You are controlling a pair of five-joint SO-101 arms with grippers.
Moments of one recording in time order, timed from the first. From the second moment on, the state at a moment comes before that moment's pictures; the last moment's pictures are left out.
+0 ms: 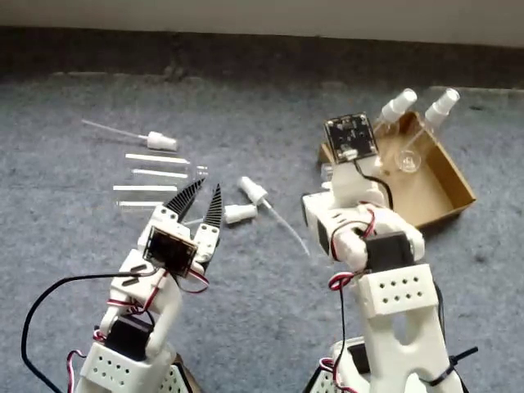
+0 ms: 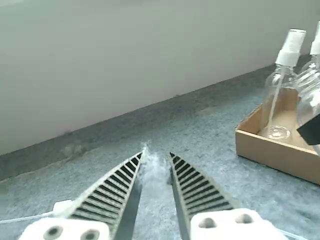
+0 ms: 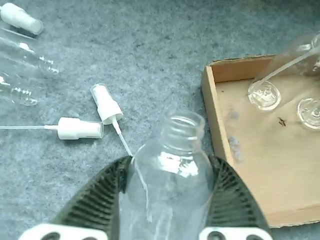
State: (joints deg) left arm 16.5 -104.0 95.9 21.8 -5.0; right arm -15.9 -51.9 46.5 56.9 4.4
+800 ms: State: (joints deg) left arm 26.2 -104.0 93.0 37.2 -18.2; right arm -15.9 -69.0 80.0 30.4 3.3
